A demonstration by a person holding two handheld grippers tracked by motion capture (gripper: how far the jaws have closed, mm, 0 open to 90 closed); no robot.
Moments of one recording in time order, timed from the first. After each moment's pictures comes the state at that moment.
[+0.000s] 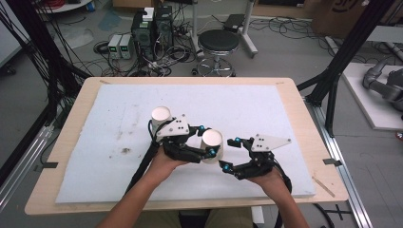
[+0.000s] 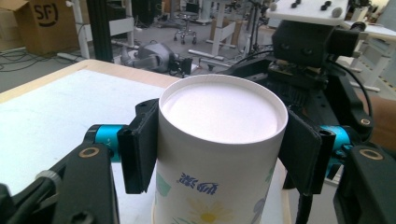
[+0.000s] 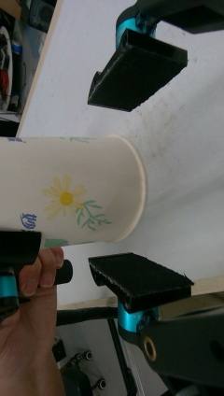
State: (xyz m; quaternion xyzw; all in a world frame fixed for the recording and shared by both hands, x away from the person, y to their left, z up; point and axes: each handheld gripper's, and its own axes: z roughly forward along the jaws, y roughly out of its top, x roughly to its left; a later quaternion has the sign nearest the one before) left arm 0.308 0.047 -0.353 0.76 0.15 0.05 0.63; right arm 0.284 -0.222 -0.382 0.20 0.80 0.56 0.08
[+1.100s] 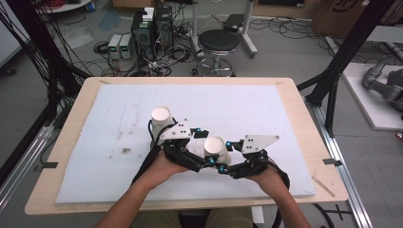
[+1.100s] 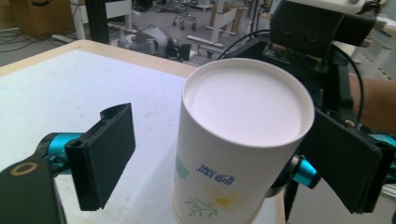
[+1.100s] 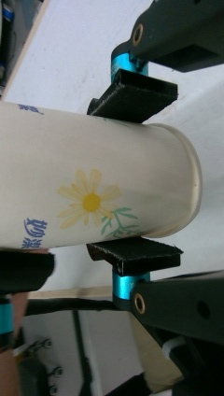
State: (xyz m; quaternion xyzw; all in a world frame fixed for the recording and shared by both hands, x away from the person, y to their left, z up) left arm 0.304 0.047 -0.359 0.78 0.16 0.04 0.61; right arm 0.290 -0.209 -0.379 0.14 0.85 0.51 0.08
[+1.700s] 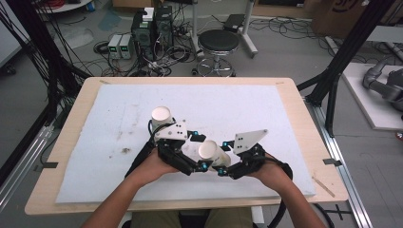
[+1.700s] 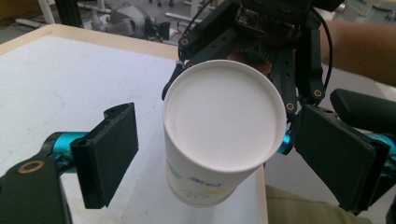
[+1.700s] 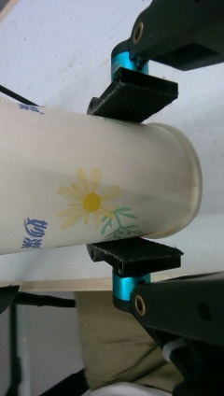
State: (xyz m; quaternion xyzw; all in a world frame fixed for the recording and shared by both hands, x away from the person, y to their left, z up) left arm 0.301 0.059 -0.347 0.82 0.12 0.01 0.57; right arm 0.295 -0.194 -0.357 0.07 0.90 0.41 0.08
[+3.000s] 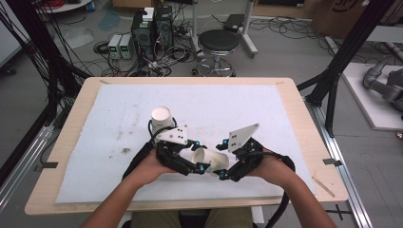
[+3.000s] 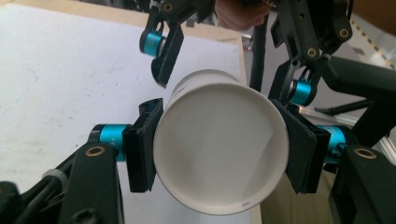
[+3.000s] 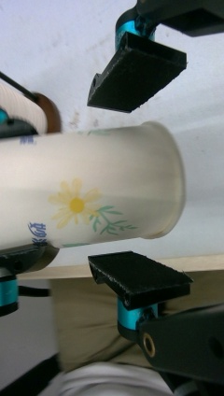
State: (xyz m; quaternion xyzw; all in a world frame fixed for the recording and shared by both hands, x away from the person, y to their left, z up) left arm 0.303 0.068 -0.360 0.83 0.10 -0.02 0.55; right arm 0.296 -0.186 -0.340 0.07 0.93 0.37 0.06
